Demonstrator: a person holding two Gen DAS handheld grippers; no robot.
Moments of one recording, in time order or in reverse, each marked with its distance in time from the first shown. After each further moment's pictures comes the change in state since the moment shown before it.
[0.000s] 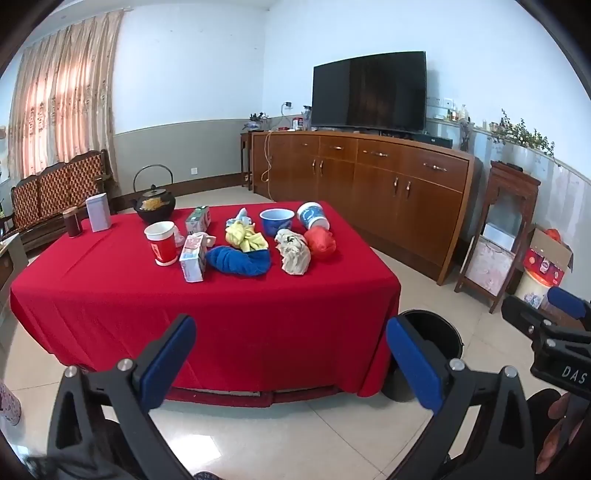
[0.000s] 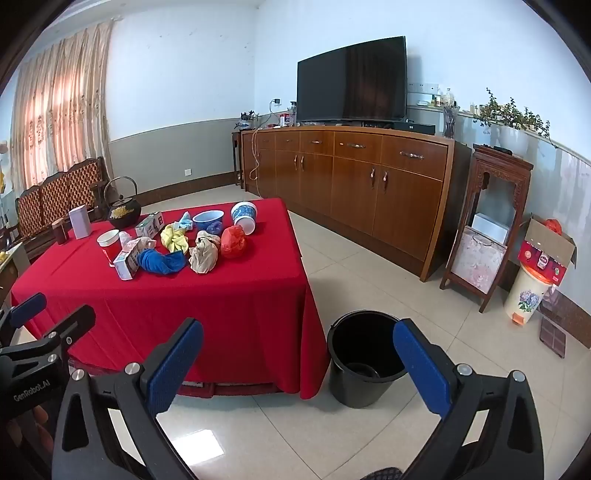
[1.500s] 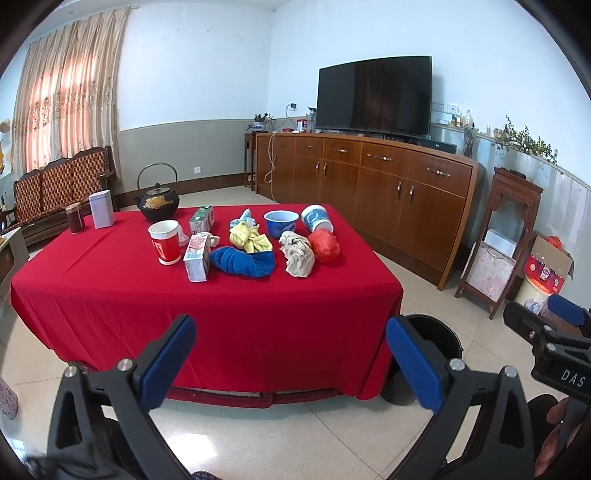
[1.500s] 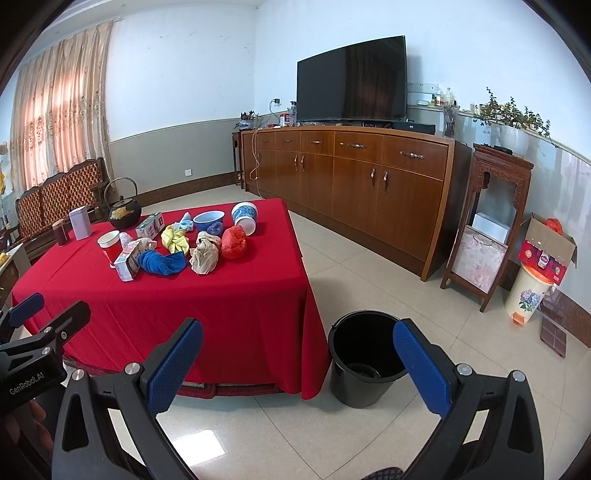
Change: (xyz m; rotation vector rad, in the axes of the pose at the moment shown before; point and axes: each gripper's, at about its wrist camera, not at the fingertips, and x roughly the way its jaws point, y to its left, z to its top) left arm -0.001 0.010 0.000 -0.029 -0.021 0.008; right arm 0.001 0.003 0.000 -0.001 -0.002 0.000
